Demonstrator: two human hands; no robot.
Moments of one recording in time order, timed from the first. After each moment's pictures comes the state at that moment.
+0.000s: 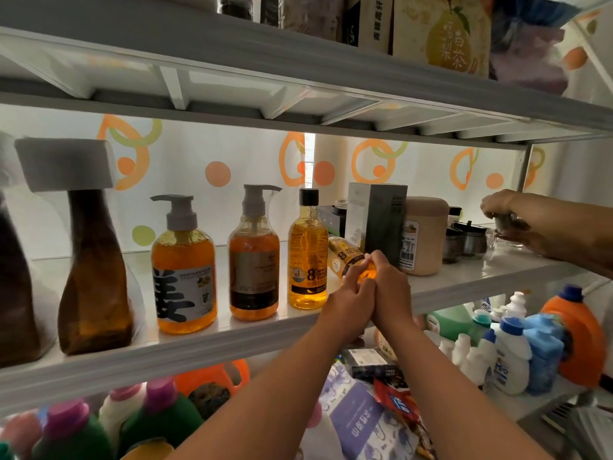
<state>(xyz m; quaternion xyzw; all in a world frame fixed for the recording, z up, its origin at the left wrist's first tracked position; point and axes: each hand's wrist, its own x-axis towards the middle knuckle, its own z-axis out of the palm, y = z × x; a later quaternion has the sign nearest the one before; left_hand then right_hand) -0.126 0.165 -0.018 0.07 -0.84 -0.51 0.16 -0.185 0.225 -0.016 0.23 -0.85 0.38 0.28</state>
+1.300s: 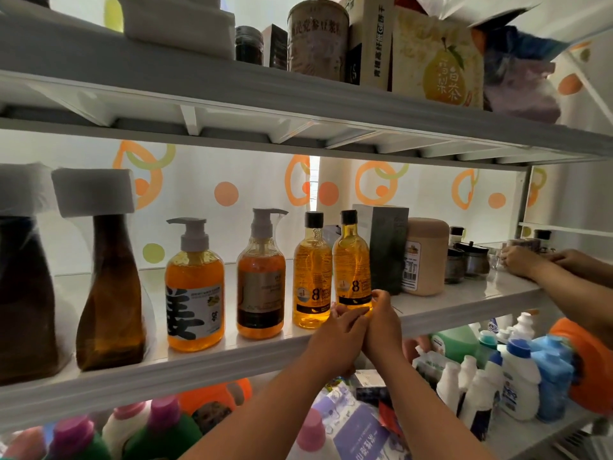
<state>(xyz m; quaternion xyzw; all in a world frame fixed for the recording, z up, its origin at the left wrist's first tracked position) -0.119 0.141 -0.039 0.04 -0.90 -0.40 0.17 -0.190 0.211 -0.043 0.17 -0.82 0.53 0.14</state>
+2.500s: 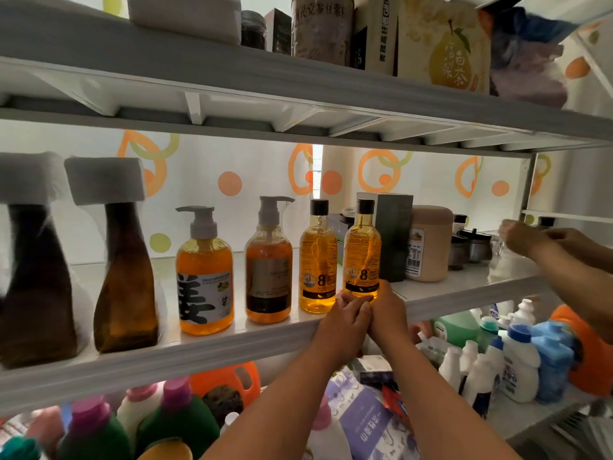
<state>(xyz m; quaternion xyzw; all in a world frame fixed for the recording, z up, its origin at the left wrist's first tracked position) -0.111 0.140 -0.046 -0.02 -0.94 -0.26 0.22 -0.201 0.209 -0.049 0.15 -0.88 0.42 0.16</state>
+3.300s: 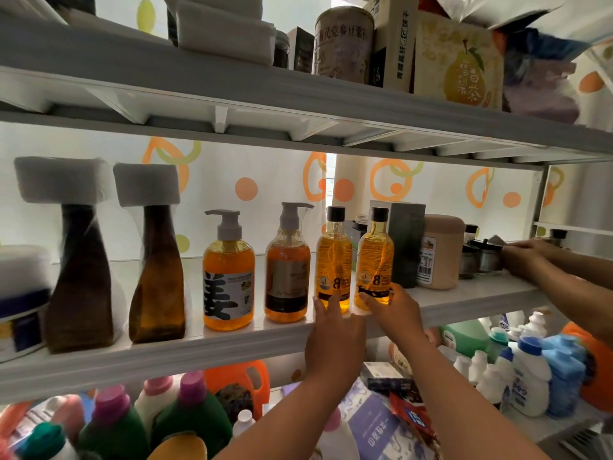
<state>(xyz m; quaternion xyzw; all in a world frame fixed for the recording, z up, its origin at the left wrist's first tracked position) -0.064 0.145 -0.045 0.14 -0.86 -0.35 0.34 -0.175 0.218 -0.030 0.19 -0.83 0.52 0.10</state>
